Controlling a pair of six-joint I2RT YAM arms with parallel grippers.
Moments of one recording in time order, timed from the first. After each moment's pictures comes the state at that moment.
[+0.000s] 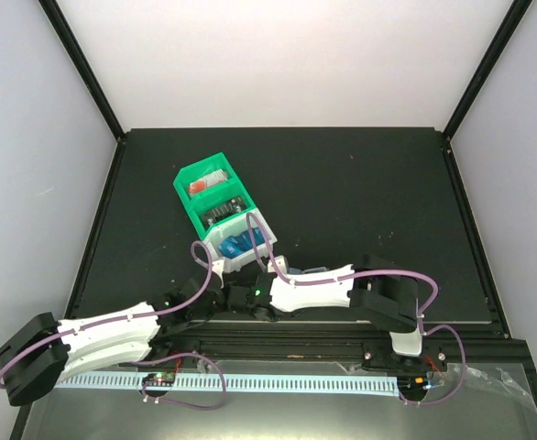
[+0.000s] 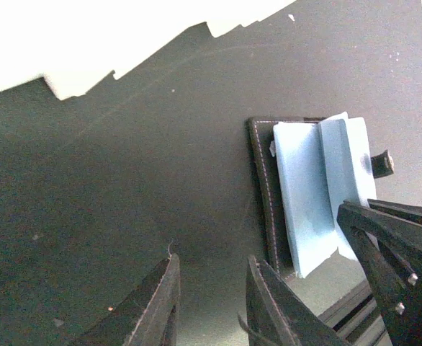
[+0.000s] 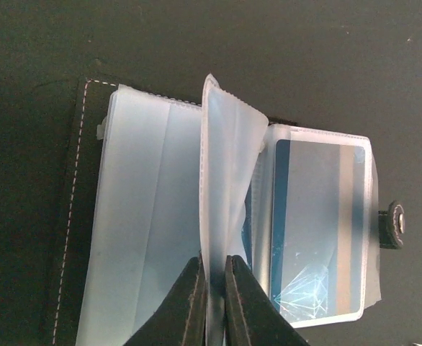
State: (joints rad) left arm -0.93 0.88 0.14 0.08 -0.01 -1.05; right arm 1.35 1.93 1.24 -1.06 0.61 1.10
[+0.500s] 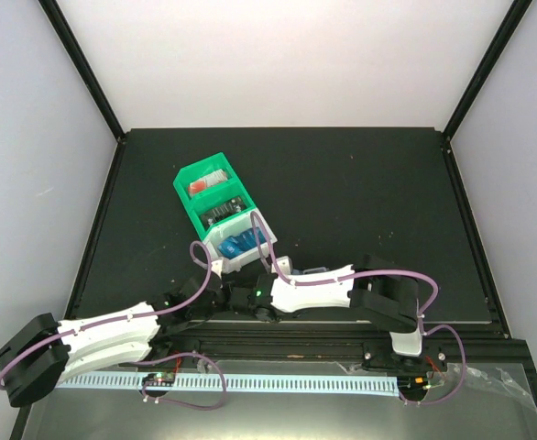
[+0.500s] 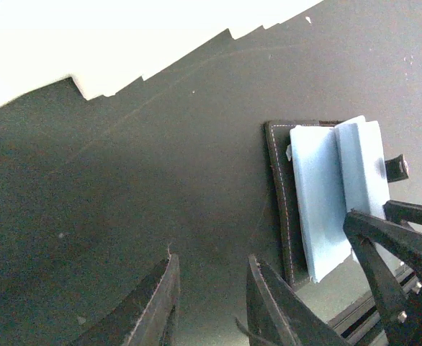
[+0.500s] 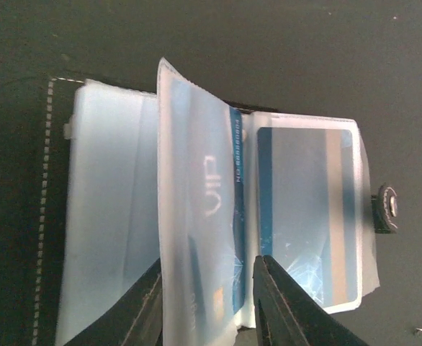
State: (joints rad) left arm -0.92 0.87 0.14 0.06 -0.01 -1.05; right arm 1.36 1.92 1.23 -1.07 0.61 1.17
